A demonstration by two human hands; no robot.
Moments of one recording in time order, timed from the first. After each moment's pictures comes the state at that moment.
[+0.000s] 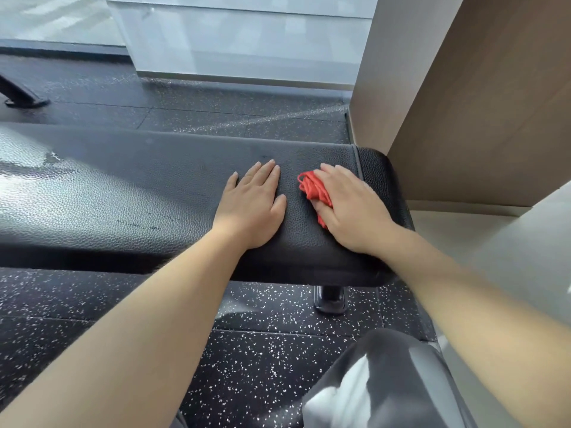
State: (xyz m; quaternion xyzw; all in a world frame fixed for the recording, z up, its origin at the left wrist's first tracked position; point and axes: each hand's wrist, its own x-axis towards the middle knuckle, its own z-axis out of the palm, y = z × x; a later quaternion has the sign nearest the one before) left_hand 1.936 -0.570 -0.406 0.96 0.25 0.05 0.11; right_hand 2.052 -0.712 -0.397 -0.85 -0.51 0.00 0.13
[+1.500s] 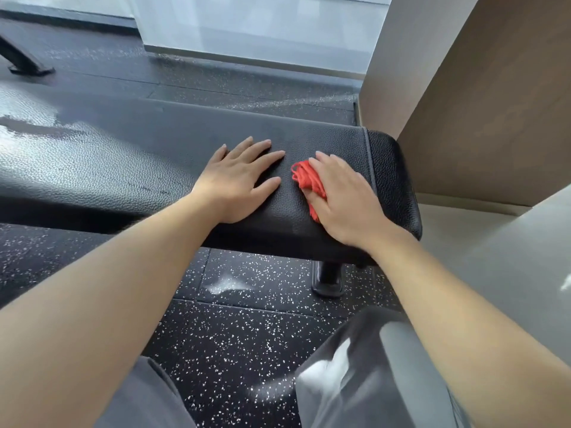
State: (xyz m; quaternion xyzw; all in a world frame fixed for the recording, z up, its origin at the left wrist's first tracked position) left_hand 1.902 -0.544 -0.406 0.98 0.19 0.05 0.08; right_hand 2.017 -0.711 -0.399 -0.85 -0.51 0.01 0.13
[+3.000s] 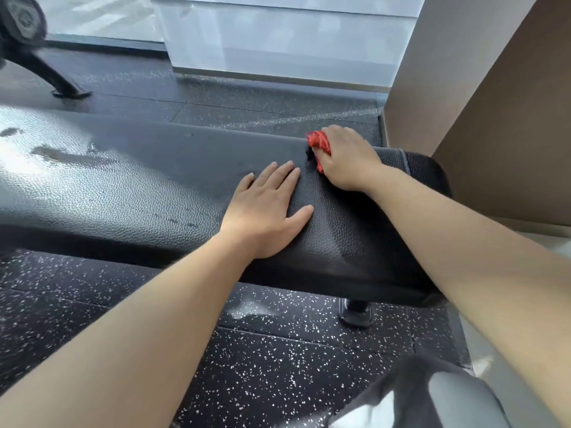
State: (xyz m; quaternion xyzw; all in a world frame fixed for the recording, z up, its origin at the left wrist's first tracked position) left_hand 1.907 -0.545 -0.408 0.97 0.24 0.06 0.07; right_hand 2.091 -0.591 -0.392 -0.87 -0.48 0.02 0.12
